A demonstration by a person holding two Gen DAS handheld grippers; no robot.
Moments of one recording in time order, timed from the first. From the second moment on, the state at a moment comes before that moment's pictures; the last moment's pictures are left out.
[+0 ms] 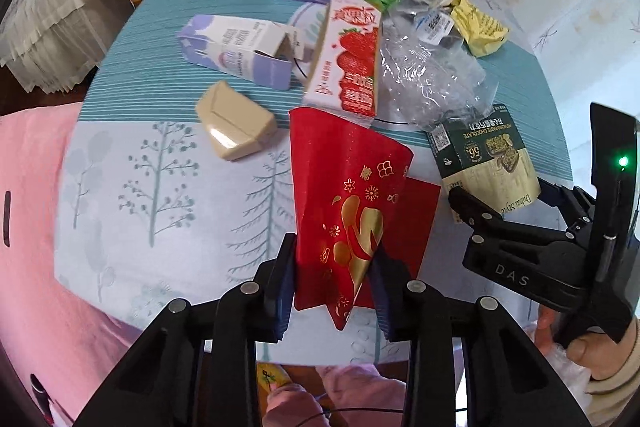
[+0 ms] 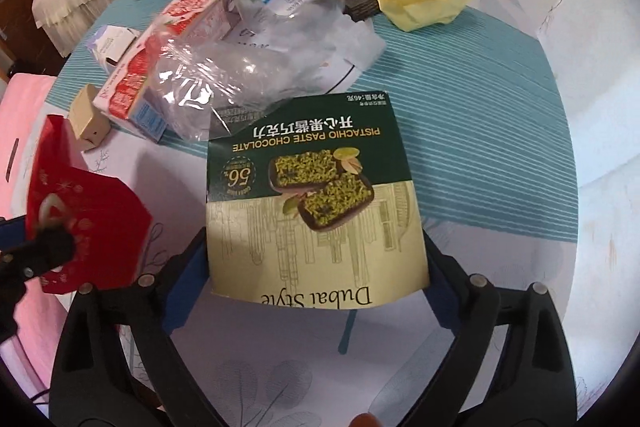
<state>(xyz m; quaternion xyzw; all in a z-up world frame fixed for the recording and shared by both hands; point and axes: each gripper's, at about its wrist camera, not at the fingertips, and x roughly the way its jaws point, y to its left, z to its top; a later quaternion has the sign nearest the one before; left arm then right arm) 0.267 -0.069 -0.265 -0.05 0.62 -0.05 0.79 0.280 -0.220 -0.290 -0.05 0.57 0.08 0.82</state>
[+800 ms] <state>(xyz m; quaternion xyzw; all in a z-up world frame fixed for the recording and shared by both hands) 0.046 0.011 -0.242 0.03 0.57 -0.16 0.80 0.014 -0.176 -0.231 0.08 0.54 0.04 0.84</state>
